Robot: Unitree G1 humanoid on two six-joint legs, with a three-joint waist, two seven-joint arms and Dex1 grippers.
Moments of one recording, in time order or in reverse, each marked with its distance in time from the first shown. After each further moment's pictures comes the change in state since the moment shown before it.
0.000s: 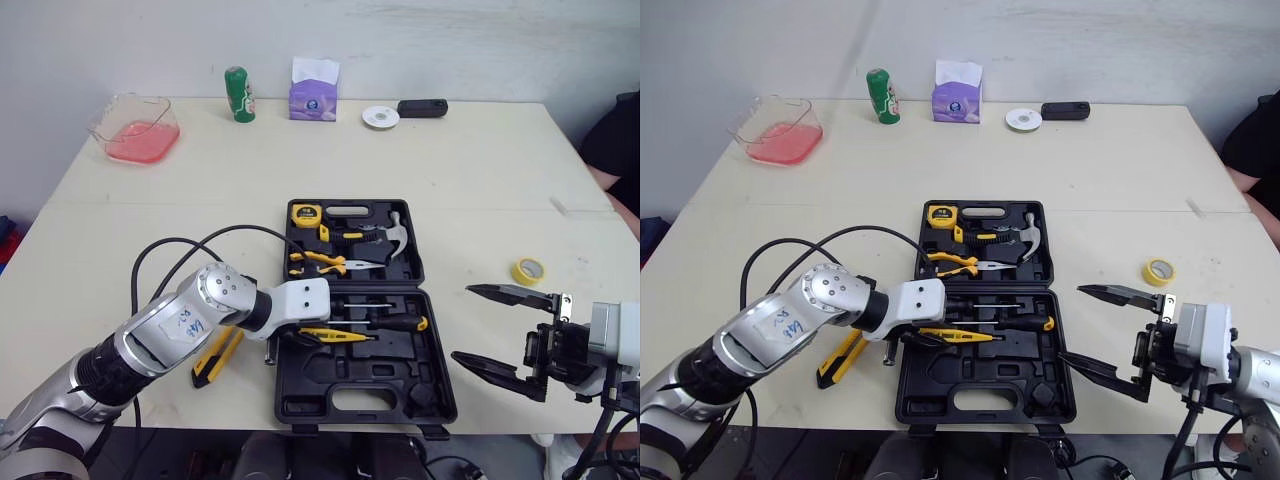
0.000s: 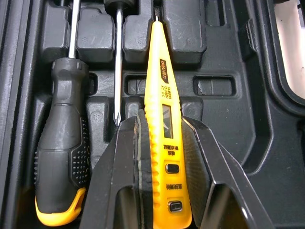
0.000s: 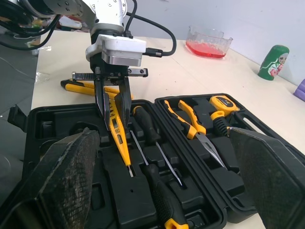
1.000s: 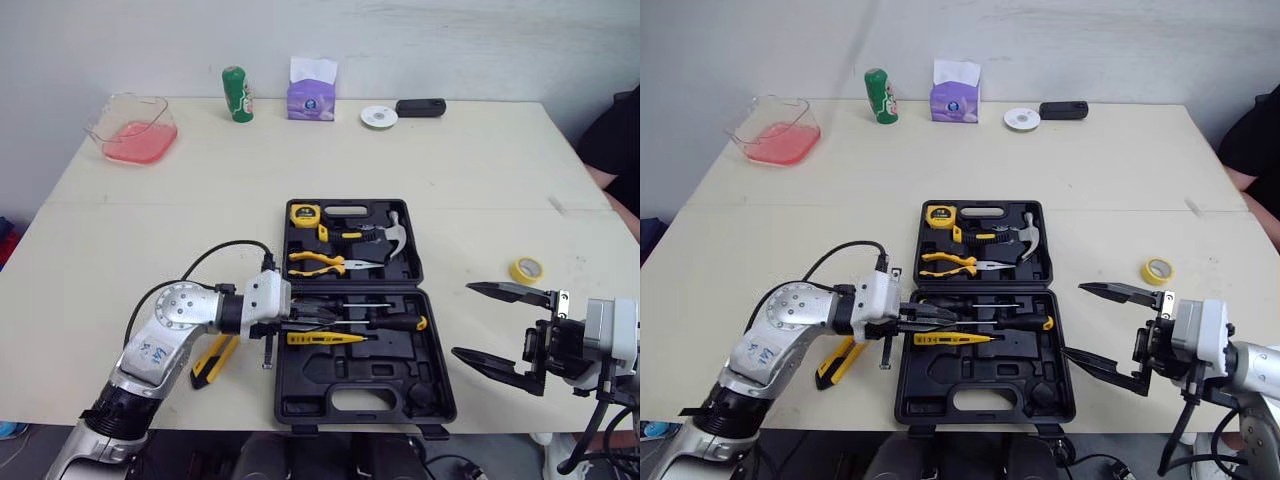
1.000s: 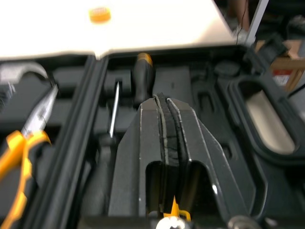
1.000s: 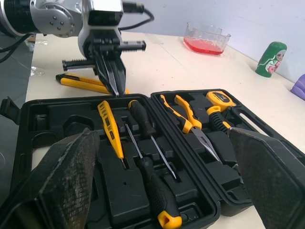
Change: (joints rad) left arm 0.347 -0.197 0.347 0.239 -0.072 -0.684 -0.154; right arm -0.037 0.003 0.018 0.059 -0.030 -0.024 0.024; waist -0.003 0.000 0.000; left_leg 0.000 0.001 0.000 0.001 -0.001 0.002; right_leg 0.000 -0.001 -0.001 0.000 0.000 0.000
